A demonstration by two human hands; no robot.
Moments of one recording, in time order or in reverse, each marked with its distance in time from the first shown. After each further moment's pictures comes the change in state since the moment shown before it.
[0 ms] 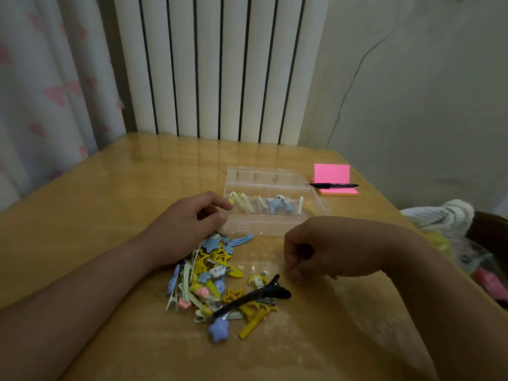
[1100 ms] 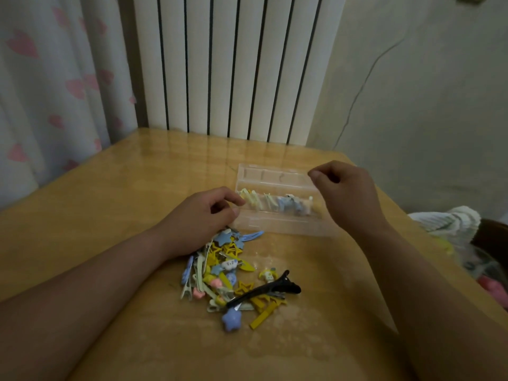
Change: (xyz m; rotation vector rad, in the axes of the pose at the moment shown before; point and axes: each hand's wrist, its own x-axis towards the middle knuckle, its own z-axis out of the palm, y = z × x) left_hand 0.000 0.002 0.000 -0.021 -0.018 -0.004; right_hand 0.053 0.031 -0.005 0.340 1.172 0.064
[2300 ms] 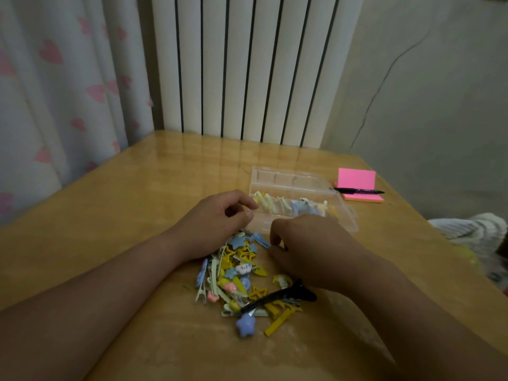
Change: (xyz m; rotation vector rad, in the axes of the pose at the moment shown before) left_hand 0.000 -0.003 -0.001 0.044 0.021 0.022; right_hand -0.057 -0.064 0.025 -0.699 -0.672 -0.425
